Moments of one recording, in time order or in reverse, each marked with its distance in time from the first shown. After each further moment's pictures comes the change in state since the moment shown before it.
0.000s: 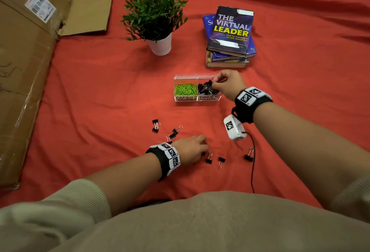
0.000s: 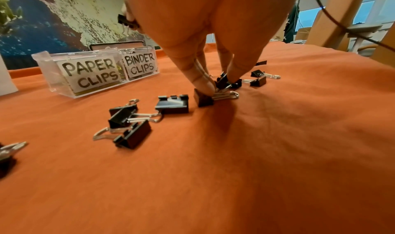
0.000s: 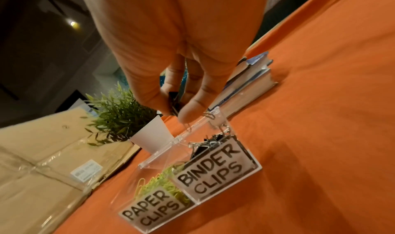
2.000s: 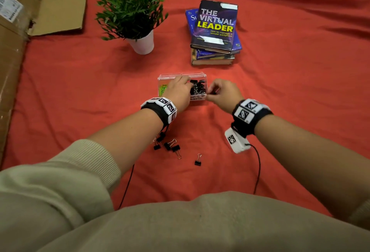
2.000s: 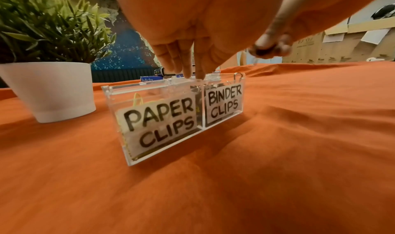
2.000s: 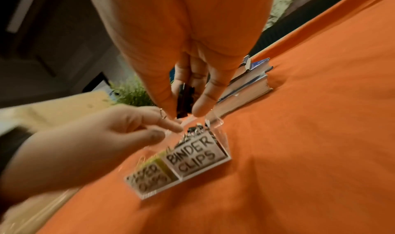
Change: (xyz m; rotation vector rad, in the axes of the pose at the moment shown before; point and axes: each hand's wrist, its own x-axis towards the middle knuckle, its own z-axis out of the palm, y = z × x) left_hand 0.092 -0.061 -0.104 0.003 0.432 -0.304; right_hand -0.024 0.028 -0.015 -0.219 0.012 -0.052
